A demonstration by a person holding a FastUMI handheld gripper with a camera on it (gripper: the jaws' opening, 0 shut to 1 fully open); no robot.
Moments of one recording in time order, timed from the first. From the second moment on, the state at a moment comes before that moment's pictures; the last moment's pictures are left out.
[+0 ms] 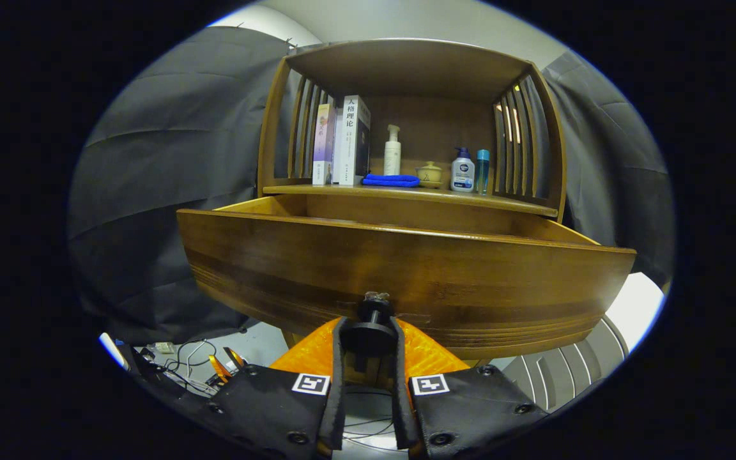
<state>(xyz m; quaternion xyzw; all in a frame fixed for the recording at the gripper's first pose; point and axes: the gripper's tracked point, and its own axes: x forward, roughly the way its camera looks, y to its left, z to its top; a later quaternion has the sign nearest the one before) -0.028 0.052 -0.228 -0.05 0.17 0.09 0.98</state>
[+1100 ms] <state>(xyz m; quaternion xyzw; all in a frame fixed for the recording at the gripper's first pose) -0.029 0.061 -0.117 -0.06 0.06 0.13 0.99</state>
